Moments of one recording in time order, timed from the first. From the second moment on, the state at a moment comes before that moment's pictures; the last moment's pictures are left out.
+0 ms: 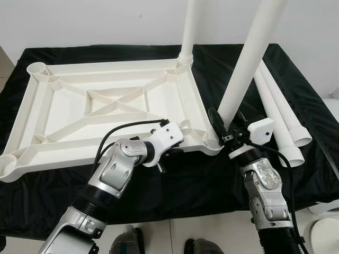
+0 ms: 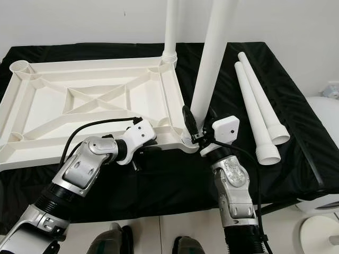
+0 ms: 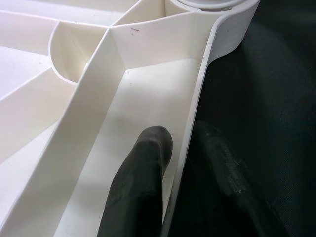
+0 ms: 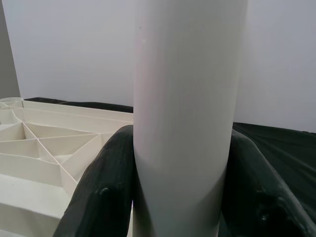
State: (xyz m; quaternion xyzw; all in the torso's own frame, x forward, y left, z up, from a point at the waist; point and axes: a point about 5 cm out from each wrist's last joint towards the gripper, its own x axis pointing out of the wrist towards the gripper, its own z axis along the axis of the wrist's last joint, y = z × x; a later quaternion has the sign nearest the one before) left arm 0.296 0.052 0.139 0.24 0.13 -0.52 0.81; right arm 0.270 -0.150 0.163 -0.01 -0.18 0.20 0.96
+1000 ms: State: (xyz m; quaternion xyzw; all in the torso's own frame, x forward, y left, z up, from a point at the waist) left arm 0.295 0.051 0.139 0.23 0.13 -0.52 0.81; right arm 0.272 -0.156 0.159 0.01 -0.17 0.19 0.97
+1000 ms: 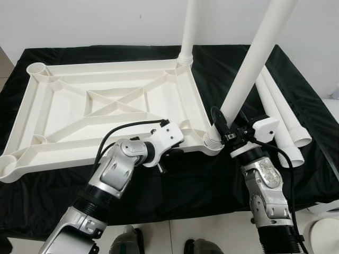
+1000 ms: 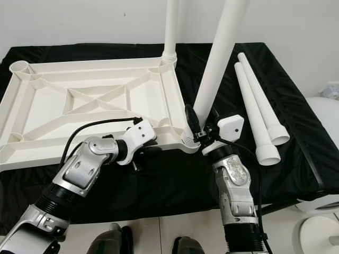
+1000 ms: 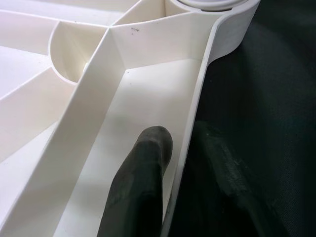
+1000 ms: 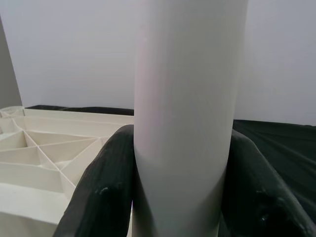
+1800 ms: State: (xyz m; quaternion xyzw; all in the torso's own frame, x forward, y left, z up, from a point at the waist) left arm 0.294 0.048 0.141 0.23 0.13 -0.52 0.81; right arm 0.276 -0.159 0.161 -0.01 -0.16 0.19 0.97
